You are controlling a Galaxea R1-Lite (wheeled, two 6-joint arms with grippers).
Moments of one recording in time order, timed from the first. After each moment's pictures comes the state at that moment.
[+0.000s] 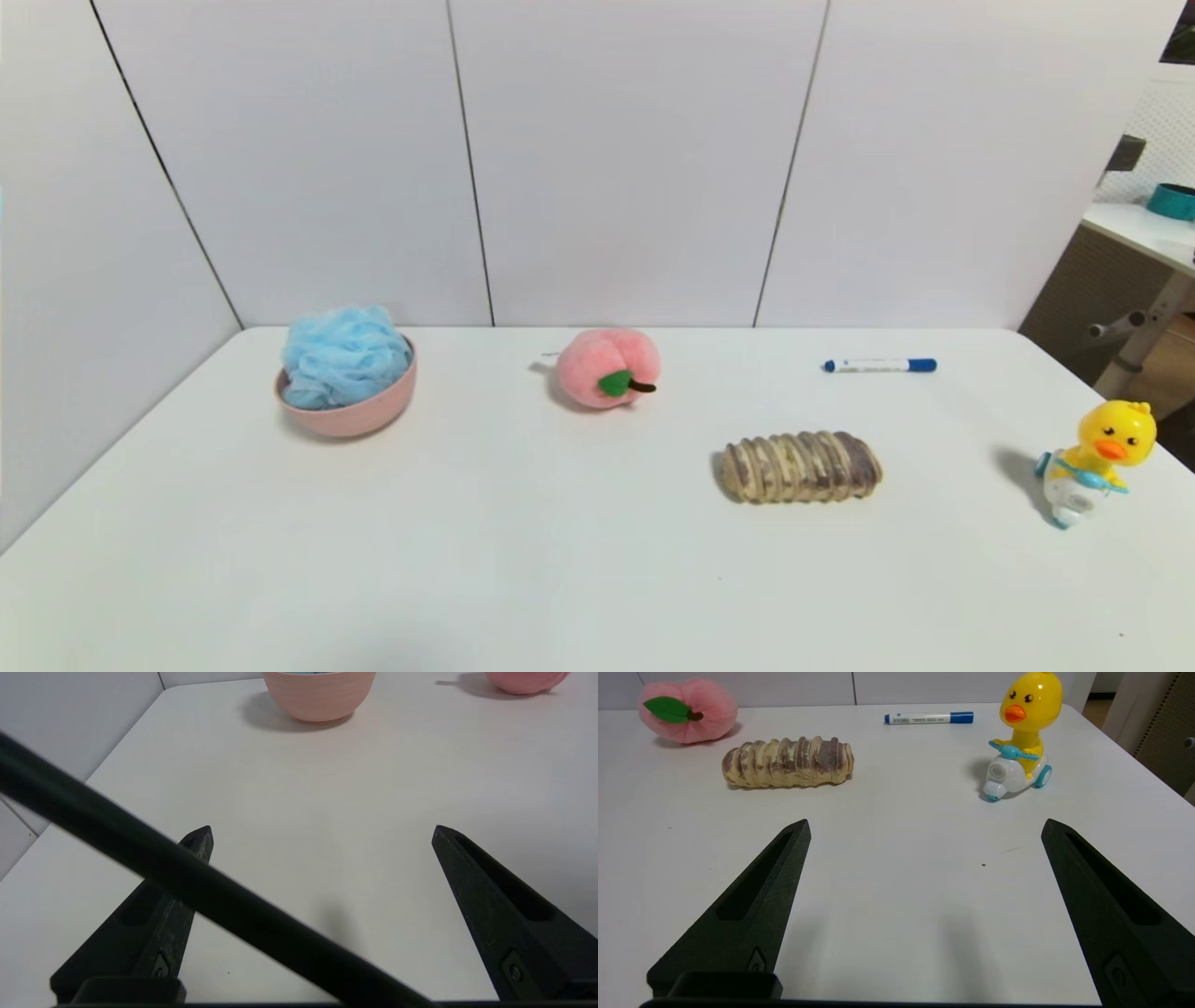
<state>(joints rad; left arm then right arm) -0.01 0.00 0.00 0.00 -0.01 0.05 0.01 0.00 0.00 -0.03 -0.01 0.02</state>
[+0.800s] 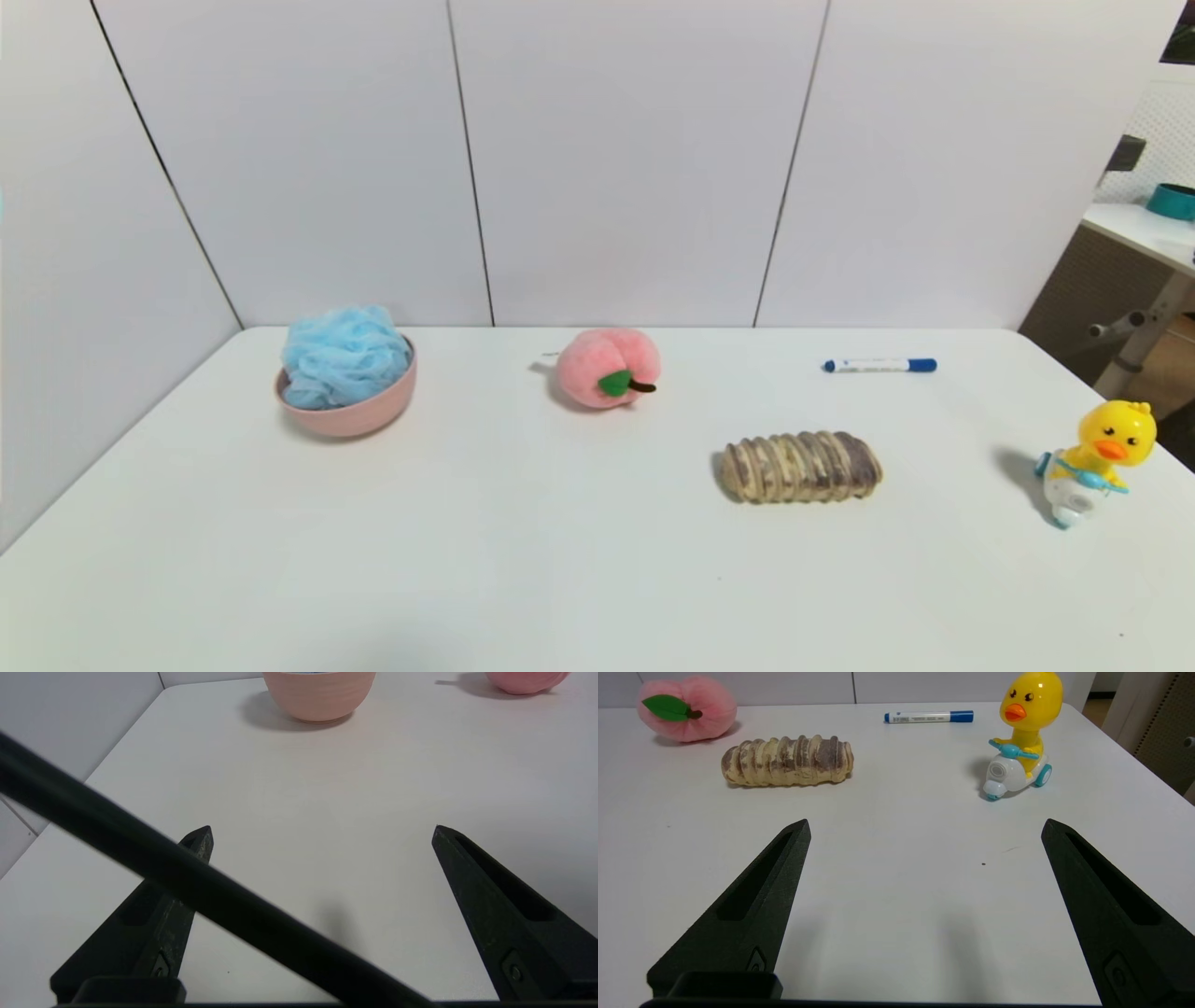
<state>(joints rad) -0.01 0.00 0.00 0.00 -0.01 0.05 0.01 0.00 0.00 -0.03 -0.01 0.01</state>
